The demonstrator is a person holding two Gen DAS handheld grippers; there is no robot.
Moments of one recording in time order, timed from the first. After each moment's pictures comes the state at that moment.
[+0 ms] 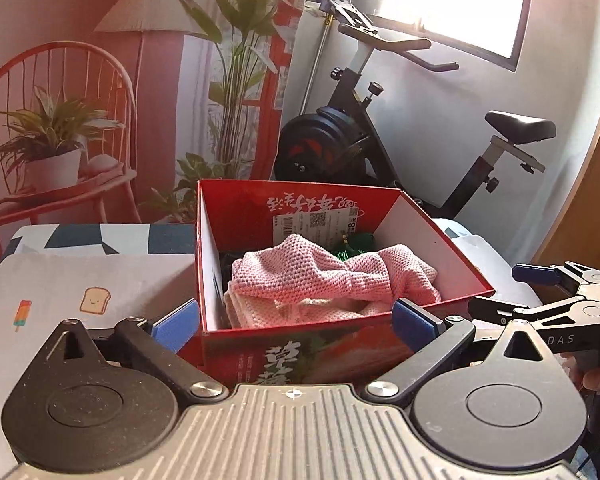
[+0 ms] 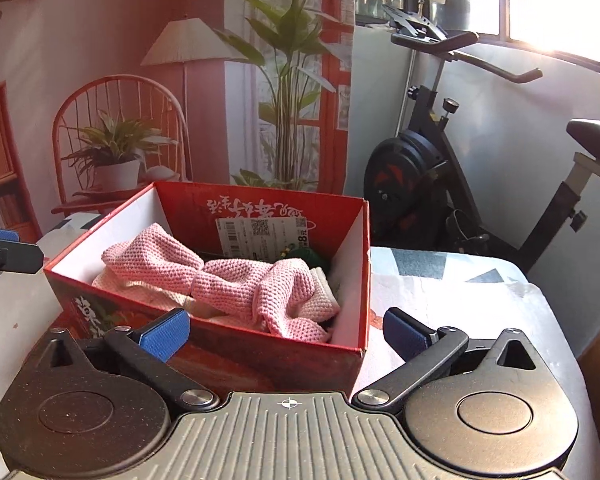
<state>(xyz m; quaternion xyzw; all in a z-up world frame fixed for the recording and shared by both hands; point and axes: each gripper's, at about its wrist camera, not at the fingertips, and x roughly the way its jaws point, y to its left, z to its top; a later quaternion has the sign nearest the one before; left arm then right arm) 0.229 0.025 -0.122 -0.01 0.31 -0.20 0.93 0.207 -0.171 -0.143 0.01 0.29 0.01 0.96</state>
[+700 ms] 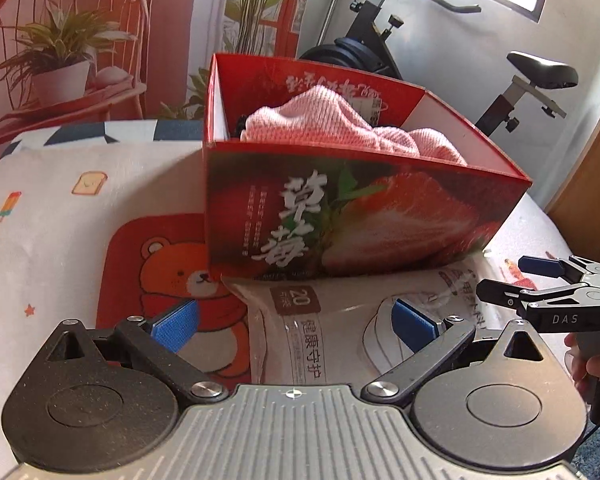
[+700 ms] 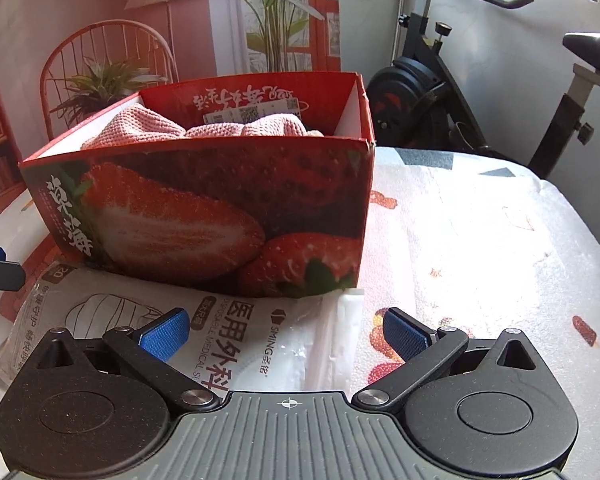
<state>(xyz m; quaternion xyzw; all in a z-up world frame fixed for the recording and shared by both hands) 0.210 0.034 -0.208 -0.02 0.40 -0.19 0.90 0.184 -0.174 -0.240 0.05 0.36 0.01 0.93</state>
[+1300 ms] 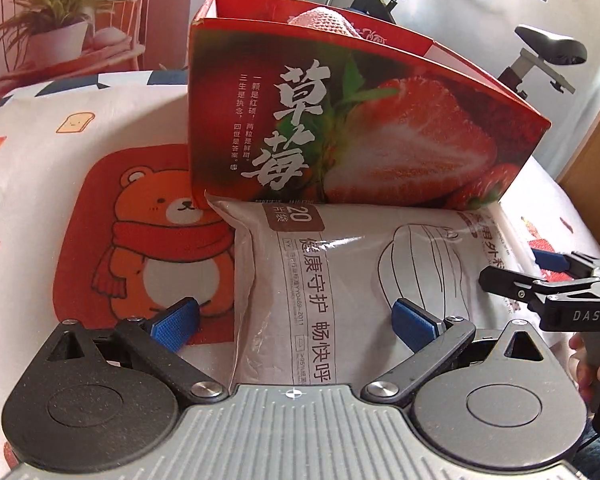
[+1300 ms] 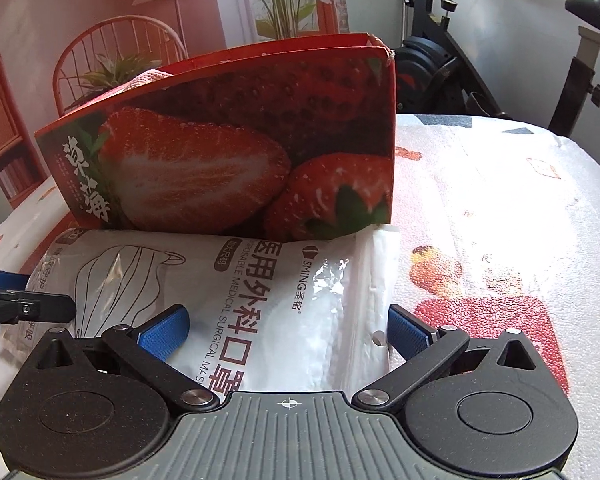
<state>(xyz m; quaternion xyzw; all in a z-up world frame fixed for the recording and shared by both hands) 0.201 0.026 -0.256 -0.01 0.42 -0.18 0.89 0.163 -0.166 -0.279 0.09 0.36 0.03 0.93</state>
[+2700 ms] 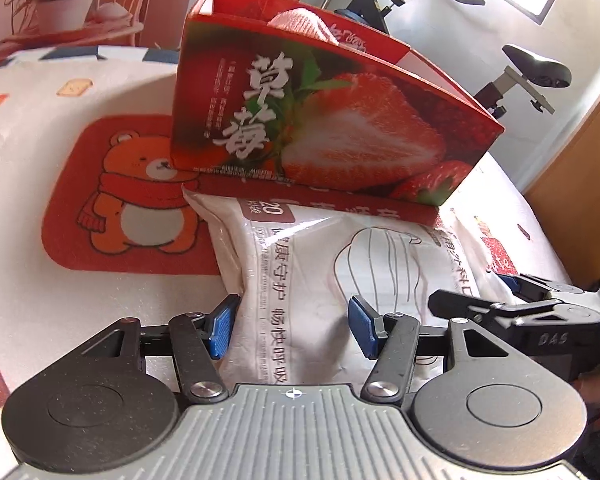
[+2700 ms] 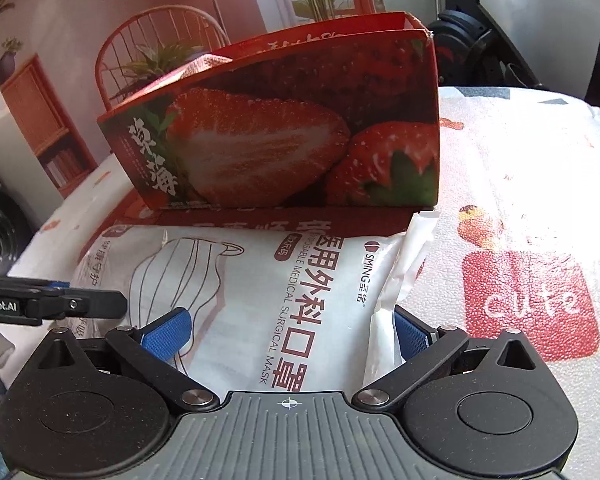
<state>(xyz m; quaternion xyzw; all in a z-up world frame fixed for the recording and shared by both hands) 0.159 0.023 -0.243 -0.07 0.43 -0.20 0.88 0.136 -0.163 -0.265 0.14 0.38 0.11 0.91</state>
